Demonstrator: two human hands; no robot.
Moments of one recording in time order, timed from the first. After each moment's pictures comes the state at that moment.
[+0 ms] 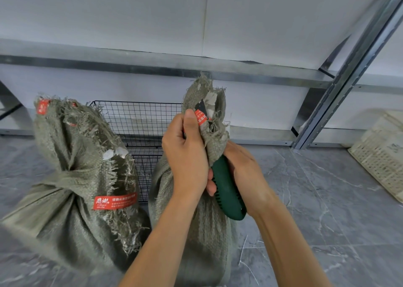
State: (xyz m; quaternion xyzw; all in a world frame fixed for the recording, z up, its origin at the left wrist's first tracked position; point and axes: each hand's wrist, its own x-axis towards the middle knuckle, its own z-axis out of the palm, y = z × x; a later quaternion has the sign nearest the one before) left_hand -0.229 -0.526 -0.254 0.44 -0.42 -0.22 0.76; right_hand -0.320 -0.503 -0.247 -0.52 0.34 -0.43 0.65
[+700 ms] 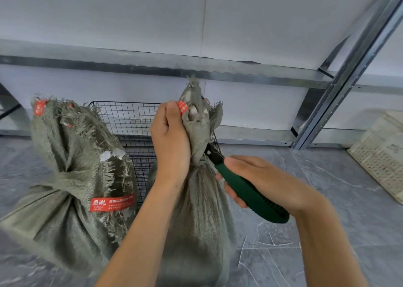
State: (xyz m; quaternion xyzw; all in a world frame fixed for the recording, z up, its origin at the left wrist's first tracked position) left_hand -0.209 -0.544 -0.247 0.45 -0.39 -0.28 0.75; right_hand -0.368 -0.508 -0.233 -0.68 0.46 -0.18 0.54
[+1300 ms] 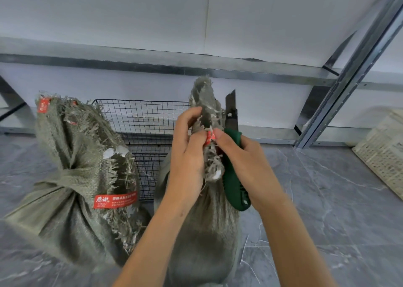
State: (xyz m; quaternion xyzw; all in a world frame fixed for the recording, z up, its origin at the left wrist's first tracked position) left_hand -0.220 -0.511 -0.257 0.37 -0.47 -0.41 0.69; right_hand -0.321 -0.508 -0.236 -0.54 0.47 -0.45 0.53
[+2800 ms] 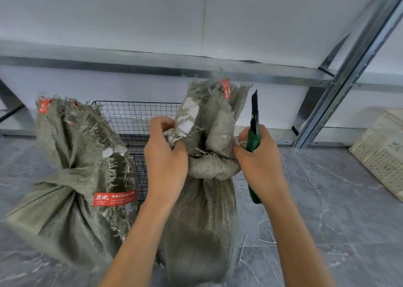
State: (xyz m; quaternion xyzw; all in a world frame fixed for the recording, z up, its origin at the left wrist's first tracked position) left_hand -0.198 -0.509 -0.261 0.60 -0.49 -0.20 0.61; right_hand -0.348 -0.521 -0.254 -0.59 0.57 -0.48 0.30
